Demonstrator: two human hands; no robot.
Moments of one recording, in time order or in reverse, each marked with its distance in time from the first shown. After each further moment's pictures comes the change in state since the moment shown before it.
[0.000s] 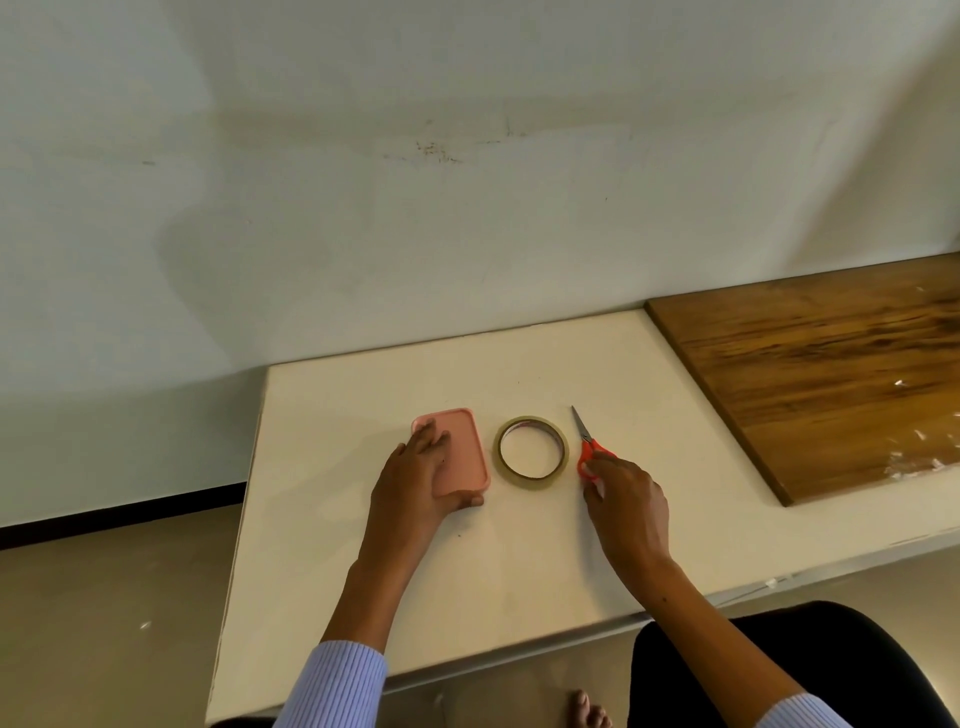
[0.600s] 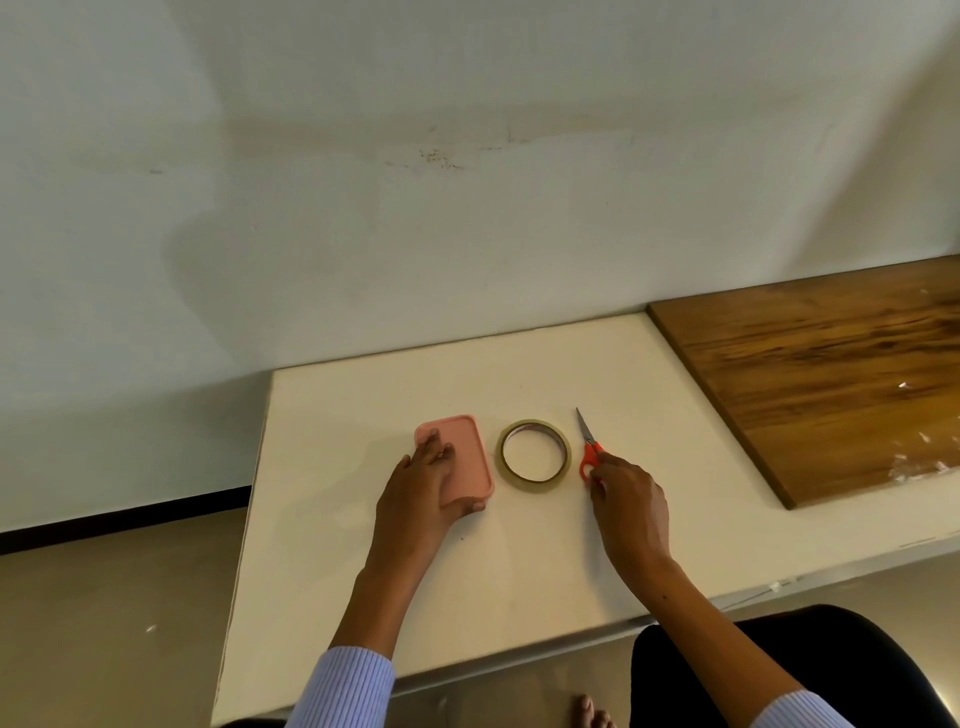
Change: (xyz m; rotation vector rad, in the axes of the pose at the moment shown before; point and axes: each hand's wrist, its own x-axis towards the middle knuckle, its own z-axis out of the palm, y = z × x) left_hand -0.006 0.003 0.002 0.093 -0.072 -0.024; right_hand 0.005 0.003 0.004 -0.028 -0.048 0.053
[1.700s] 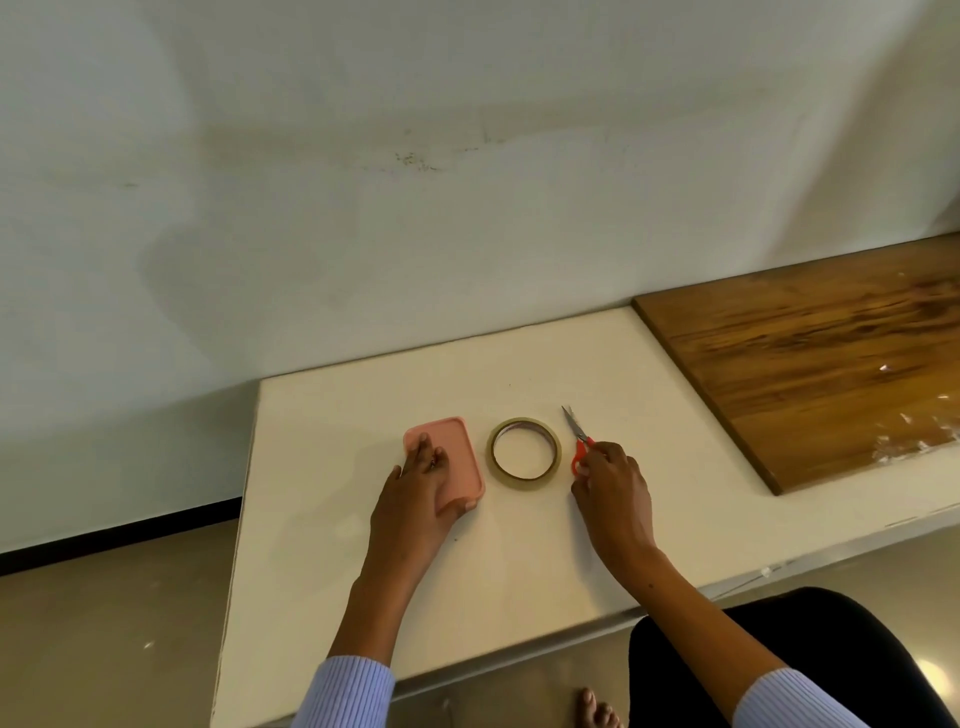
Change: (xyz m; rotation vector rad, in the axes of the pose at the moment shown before) left_hand -0.008 0.013 -0.009 0.028 -0.059 0.000; right_hand 0.003 -0.001 0.008 -0.022 -0.026 0.033
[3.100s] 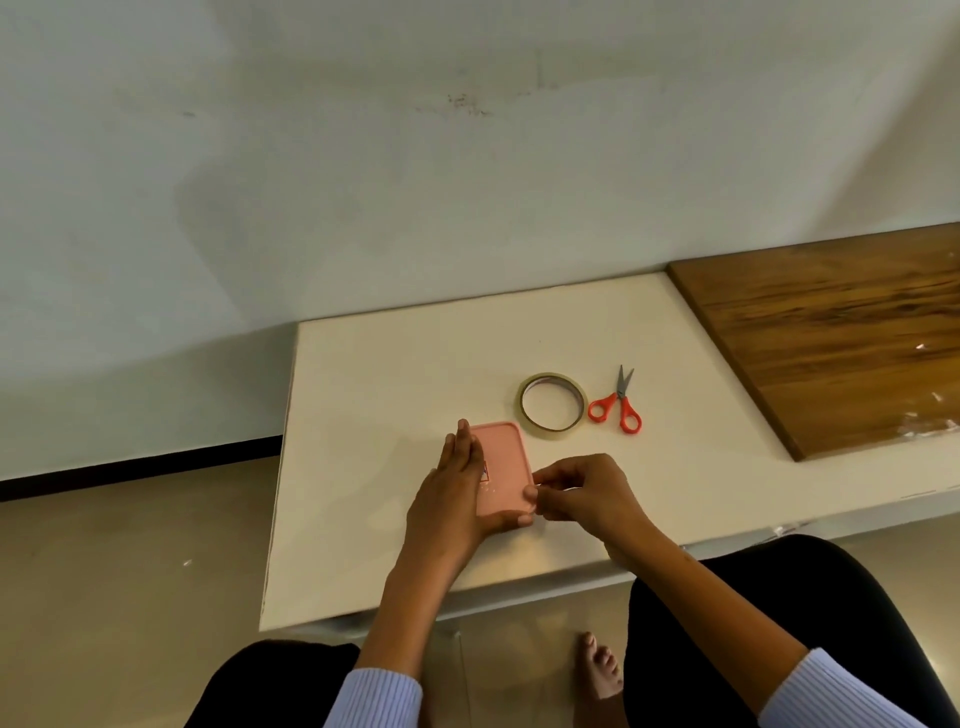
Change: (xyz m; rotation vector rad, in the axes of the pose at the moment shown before) left_hand -0.042 -0.006 0.021 -0.040 -0.133 0.038; right_hand -0.051 -0.047 -0.022 0.722 -0.560 0.239
